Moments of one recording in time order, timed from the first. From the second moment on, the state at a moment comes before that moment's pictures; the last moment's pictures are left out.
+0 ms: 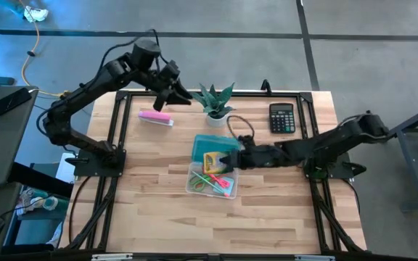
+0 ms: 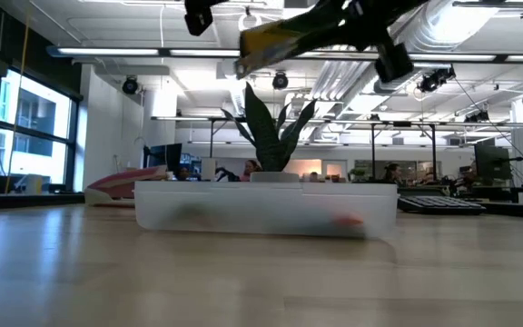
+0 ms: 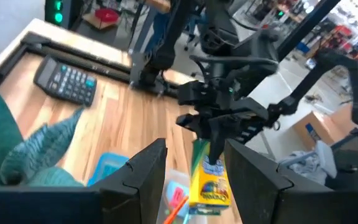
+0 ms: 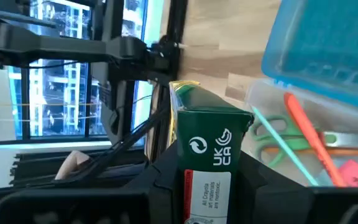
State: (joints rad) left arm 0.76 1.40 1.56 -0.73 0.87 -0.03; right arm 0.24 1.36 0.88 0.05 0.31 1.50
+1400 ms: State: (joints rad) left arm 0.76 1.40 1.48 -0.71 0.83 -0.03; right arm 0.28 1.69 0.92 0.07 0.19 1.64
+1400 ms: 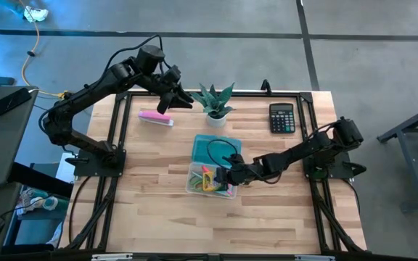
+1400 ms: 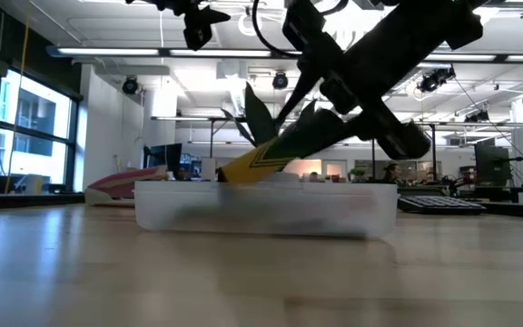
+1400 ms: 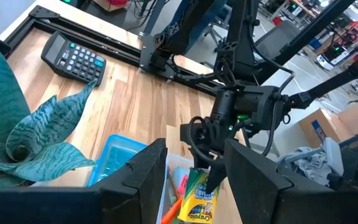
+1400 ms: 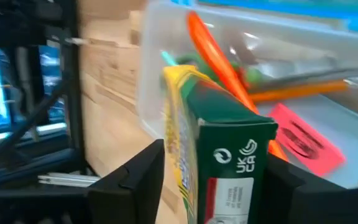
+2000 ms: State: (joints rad) left arm 0.76 1.40 1.48 -0.72 0.84 -0.06; right arm 0.28 1.60 0.92 -0.17 0.19 1.66
